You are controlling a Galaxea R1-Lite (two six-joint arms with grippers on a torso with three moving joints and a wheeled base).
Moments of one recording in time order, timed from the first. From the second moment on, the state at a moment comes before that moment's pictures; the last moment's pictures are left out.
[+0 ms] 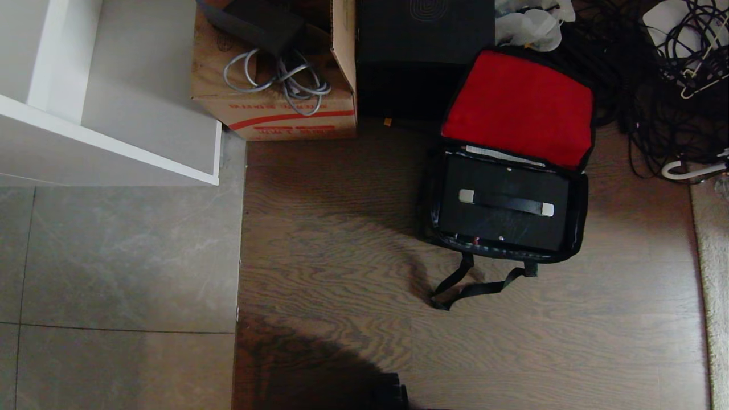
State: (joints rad) left arm 0.00 0.00 0.00 0.00 0.00 0.00; right arm 0.00 0.00 -0.01 0.04 0.00 -0.05
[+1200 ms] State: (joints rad) left arm 0.00 0.00 0.00 0.00 0.00 0.00; right arm 0.00 0.00 -0.01 0.04 0.00 -0.05
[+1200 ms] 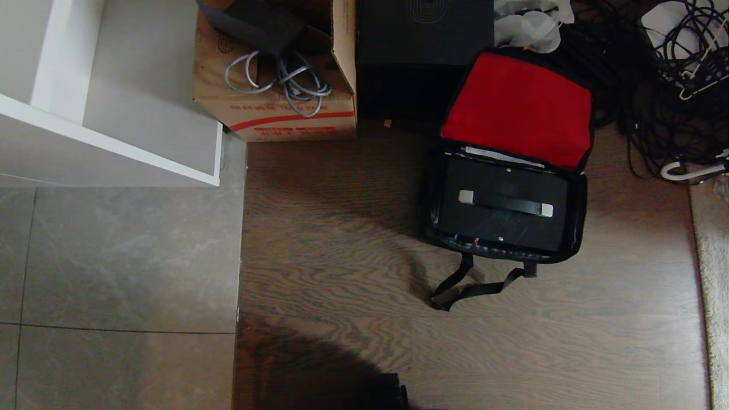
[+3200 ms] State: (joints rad) left arm 0.00 0.00 0.00 0.00 0.00 0.00; right arm 0.00 0.30 -0.55 0.43 0.05 0.05
